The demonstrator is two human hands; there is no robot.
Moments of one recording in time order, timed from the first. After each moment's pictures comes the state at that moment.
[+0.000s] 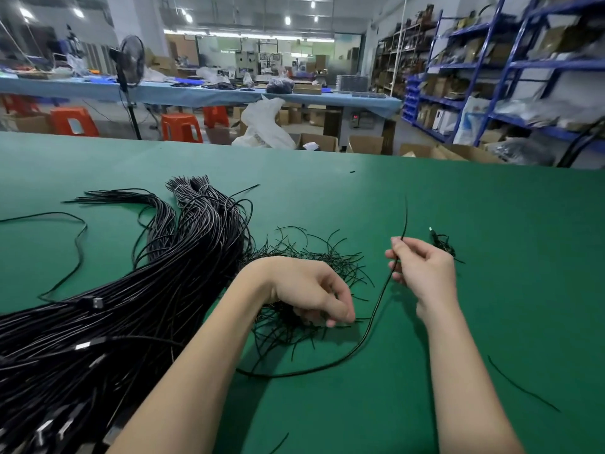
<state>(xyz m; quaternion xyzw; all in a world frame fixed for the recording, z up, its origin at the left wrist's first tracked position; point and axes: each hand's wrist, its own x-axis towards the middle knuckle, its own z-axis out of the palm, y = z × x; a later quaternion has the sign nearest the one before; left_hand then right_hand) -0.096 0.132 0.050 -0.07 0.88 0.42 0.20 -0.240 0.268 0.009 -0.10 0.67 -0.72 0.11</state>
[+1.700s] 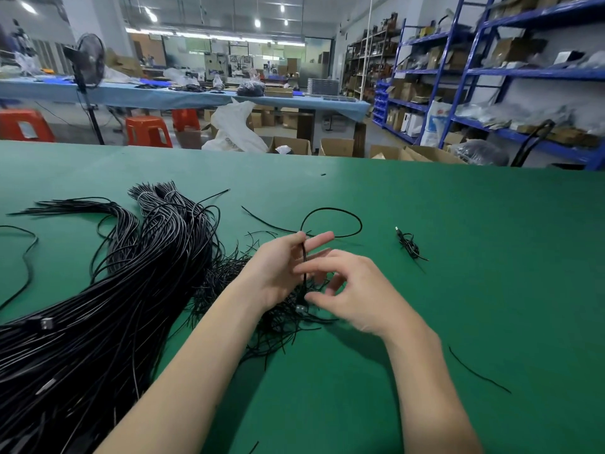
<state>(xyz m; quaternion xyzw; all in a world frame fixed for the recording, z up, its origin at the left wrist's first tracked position) -0.130 0.145 0.036 -0.19 0.47 0.85 -0.13 -0.201 0.282 0.023 -0.52 0.76 -0.37 0.07</state>
